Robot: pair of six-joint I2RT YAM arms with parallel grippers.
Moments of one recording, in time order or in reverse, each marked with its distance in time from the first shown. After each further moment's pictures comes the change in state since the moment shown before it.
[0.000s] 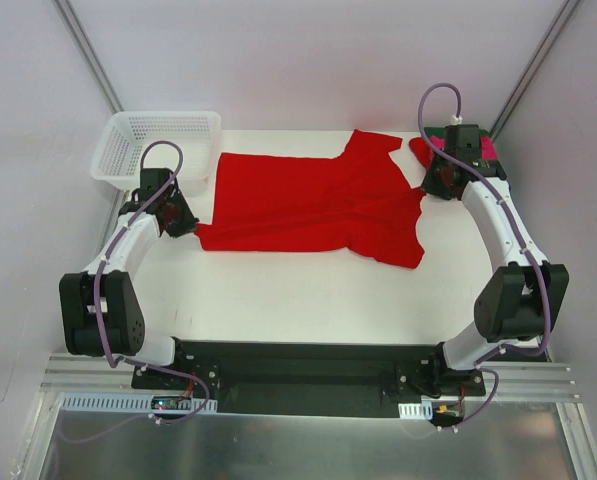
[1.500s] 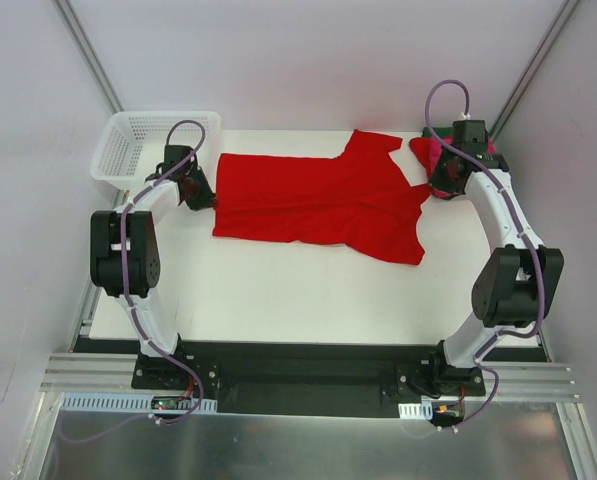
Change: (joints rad) left arm -0.054 0.431 0.294 0.159 0.079 -0.014; right arm -0.063 0.101 0.060 0.023 0.005 -0.014
